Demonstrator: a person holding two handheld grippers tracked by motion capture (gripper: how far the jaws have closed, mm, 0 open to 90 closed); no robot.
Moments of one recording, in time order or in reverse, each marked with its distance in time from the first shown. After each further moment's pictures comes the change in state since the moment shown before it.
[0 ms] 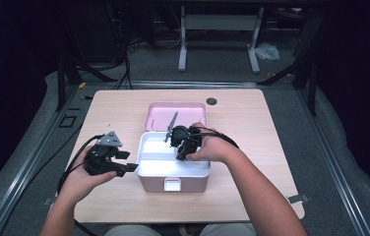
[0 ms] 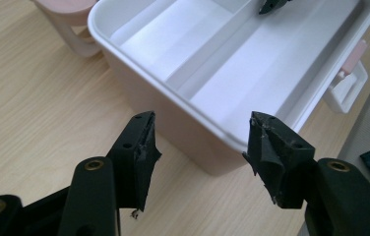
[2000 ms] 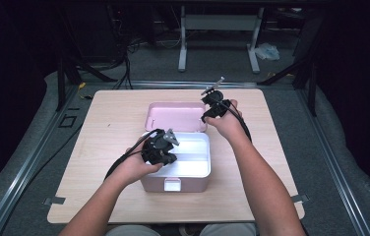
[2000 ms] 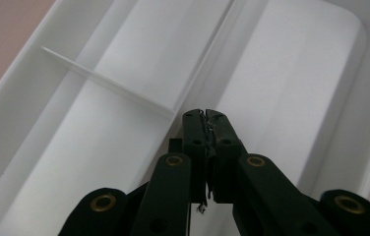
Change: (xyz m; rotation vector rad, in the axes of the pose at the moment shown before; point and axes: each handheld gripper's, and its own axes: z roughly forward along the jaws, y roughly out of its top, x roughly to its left) left arm -0.041 0.081 0.092 0.173 -0.039 0.219; right arm -0.112 -0.061 -0.019 -0.144 -0.321 0.761
